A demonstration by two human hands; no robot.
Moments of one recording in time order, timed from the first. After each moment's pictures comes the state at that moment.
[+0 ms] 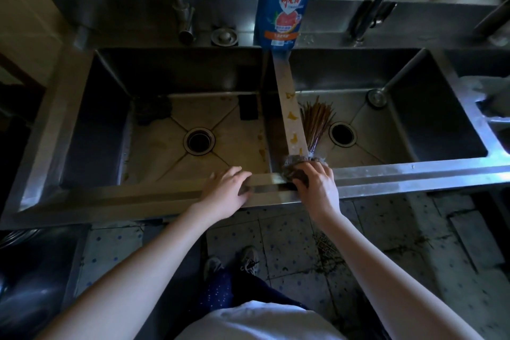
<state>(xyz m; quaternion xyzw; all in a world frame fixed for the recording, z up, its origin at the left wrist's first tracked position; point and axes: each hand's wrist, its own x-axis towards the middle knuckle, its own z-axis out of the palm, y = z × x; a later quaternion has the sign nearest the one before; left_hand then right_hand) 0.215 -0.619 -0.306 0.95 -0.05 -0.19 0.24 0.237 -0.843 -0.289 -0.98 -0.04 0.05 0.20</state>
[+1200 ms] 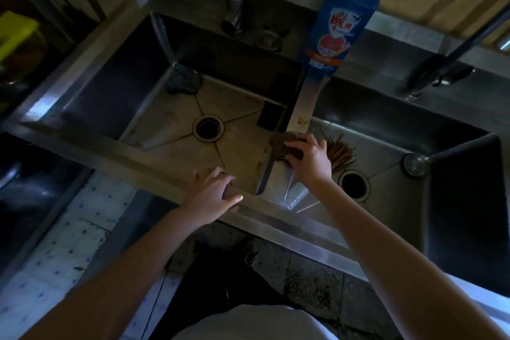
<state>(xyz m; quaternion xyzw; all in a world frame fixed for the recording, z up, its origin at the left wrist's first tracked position) 0.230 -0.696 -0.303 0.95 0.18 -0.15 0.22 0.420 -0.866 -0.310 -0.93 -0.26 0.10 0.23</state>
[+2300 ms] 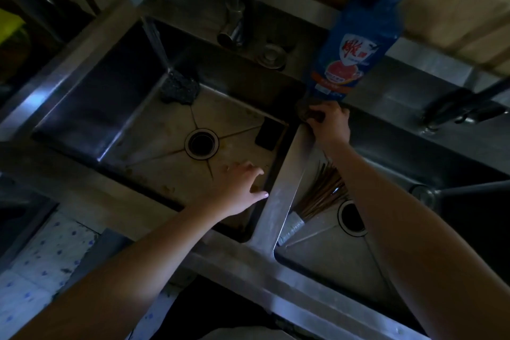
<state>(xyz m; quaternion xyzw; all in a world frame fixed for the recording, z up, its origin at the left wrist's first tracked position) 0.363 -0.696 -0.302 0.94 0.15 -0.15 0.27 0.596 -0.804 -0.308 -0.94 -0.20 0.12 0.25</state>
